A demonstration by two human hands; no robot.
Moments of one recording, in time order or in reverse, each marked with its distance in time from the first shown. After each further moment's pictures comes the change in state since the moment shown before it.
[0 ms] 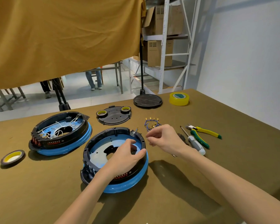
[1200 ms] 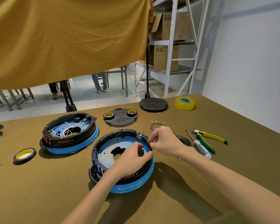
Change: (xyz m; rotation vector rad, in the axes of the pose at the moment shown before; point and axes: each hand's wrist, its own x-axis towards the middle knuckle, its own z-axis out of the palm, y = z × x) left_hand 0.000 -0.002 0.001 0.015 -0.007 0.032; right_hand 0.012 -0.025 0.011 -0.245 -0.068 -0.038
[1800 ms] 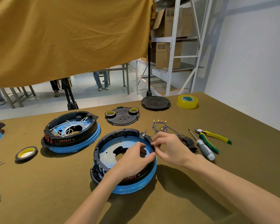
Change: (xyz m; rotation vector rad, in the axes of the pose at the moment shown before) left_hand -0.001 -0.003 0.000 -0.018 -0.004 0.010; right_hand -0.027 0.018 0.008 -0.035 0.062 -0.282
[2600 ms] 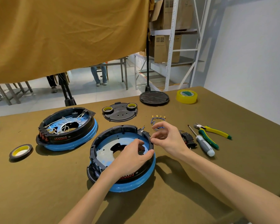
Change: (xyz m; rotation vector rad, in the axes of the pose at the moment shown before) left_hand 0.000 0.001 0.000 -0.004 -0.003 0.003; right_hand 0.011 0.007 0.011 0.550 0.172 0.394
